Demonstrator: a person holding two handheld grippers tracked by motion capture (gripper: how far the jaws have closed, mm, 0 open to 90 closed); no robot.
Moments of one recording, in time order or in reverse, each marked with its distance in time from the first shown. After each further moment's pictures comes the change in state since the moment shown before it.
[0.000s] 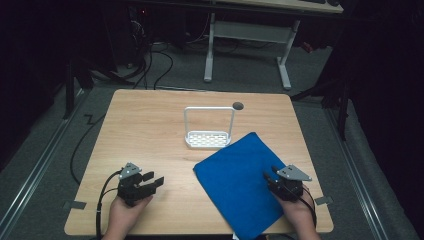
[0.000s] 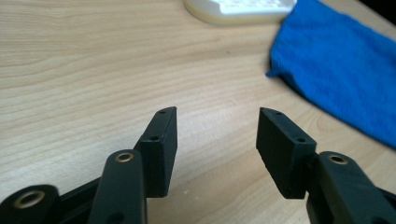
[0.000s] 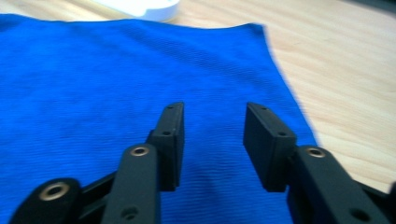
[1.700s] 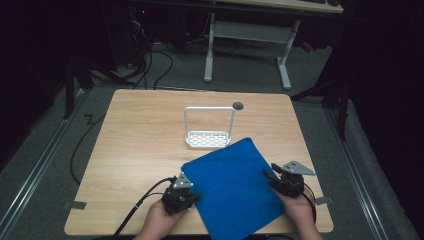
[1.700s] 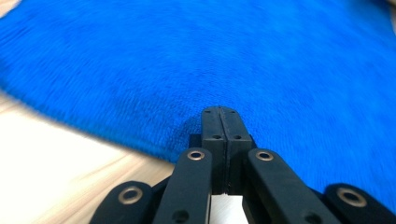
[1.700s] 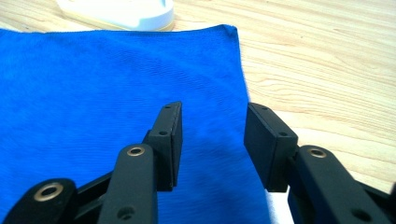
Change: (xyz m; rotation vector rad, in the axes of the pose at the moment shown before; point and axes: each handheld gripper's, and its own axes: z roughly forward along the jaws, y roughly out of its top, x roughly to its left) left arm -0.091 -0.005 0.058 0.235 -0.204 0.247; right arm -0.011 0.003 0.008 0.006 0.068 0.080
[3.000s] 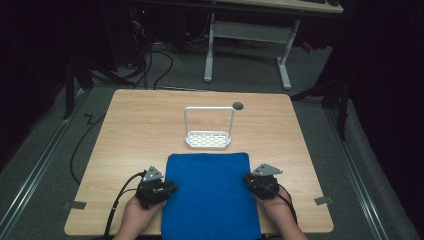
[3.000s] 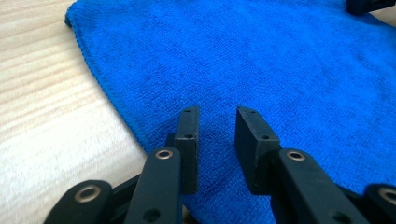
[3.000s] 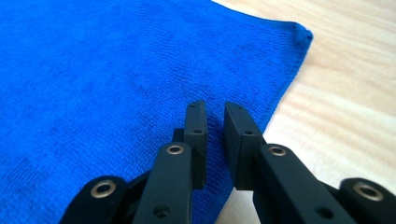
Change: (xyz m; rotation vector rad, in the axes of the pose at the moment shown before) left arm 0.044 -0.022 -0.036 -0.070 0.118 -0.096; right arm 0.058 0.002 0.035 0.160 0.106 -0.129
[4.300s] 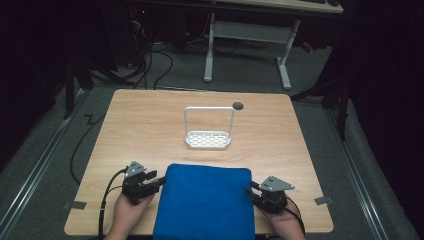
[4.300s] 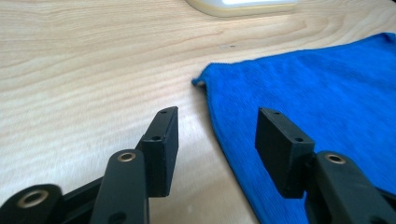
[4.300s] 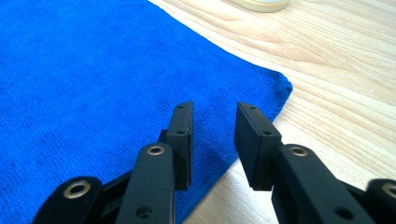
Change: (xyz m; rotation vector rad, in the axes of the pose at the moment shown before) left arm 0.037 0.003 -0.011 -0.121 0.093 -0.102; right arm 0.010 -0.021 -0.034 -0.098 0.064 -0.040
